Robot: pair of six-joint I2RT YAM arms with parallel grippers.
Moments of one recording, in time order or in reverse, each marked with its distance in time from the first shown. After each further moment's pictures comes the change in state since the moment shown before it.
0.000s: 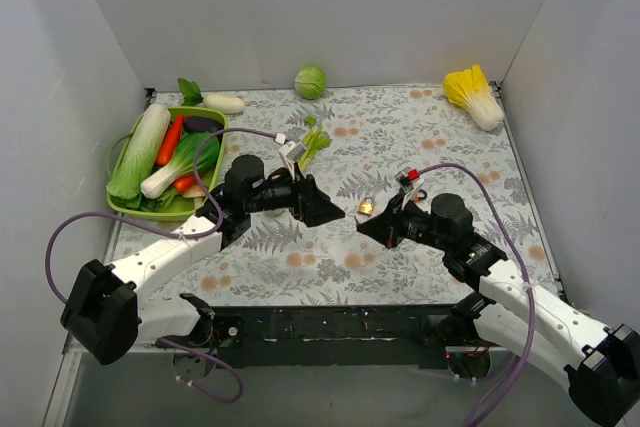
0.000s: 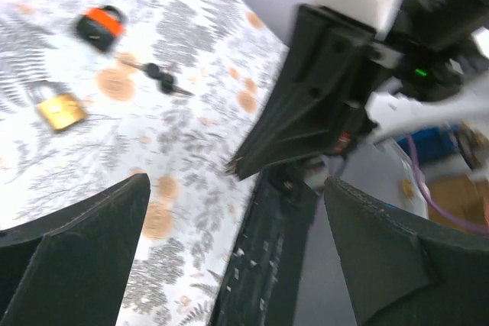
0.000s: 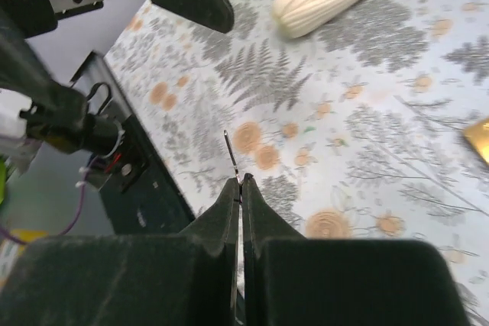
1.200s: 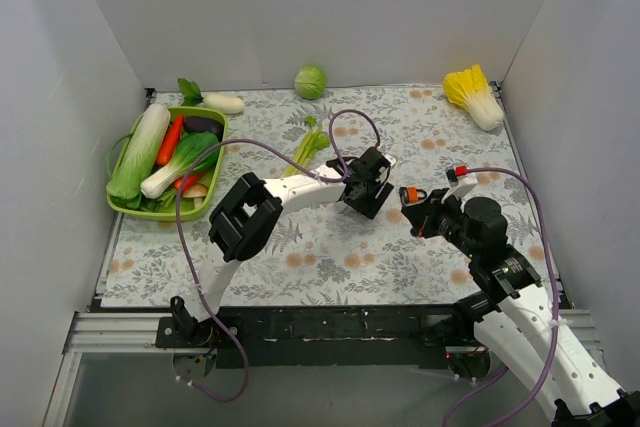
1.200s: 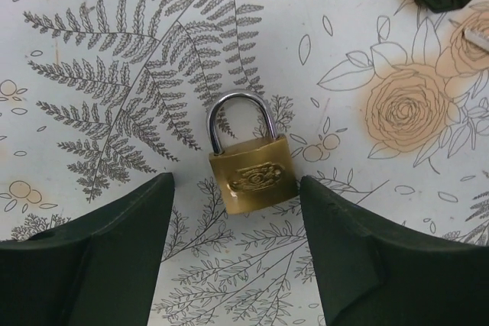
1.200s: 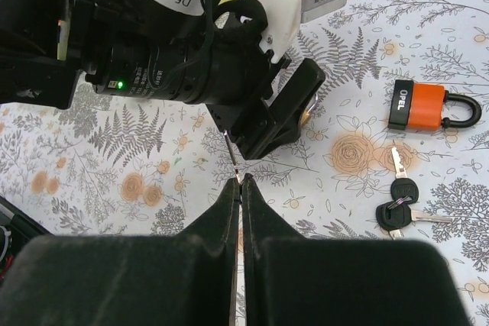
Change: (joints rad) left arm -0.268 0.997 0.924 -0.758 -0.835 0.332; right arm -0.238 -0.269 0.080 -0.414 0.314 -0.085
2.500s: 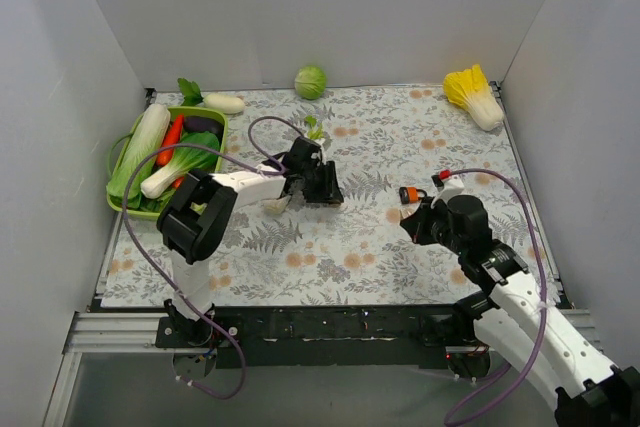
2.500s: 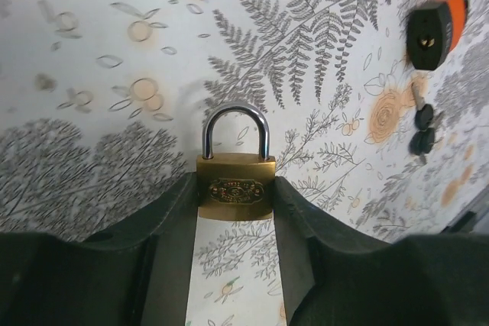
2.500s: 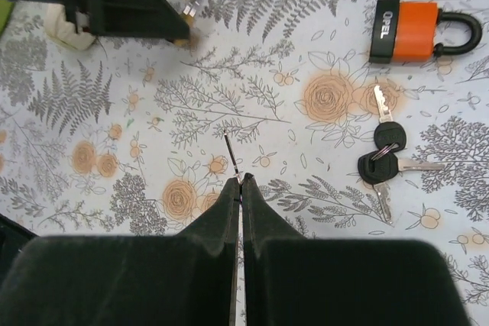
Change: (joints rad) left arm 0.246 -0.211 -0.404 0.333 0.372 -0.361; right arm 0.011 0.084 -0.044 -0.058 0.036 -0.002
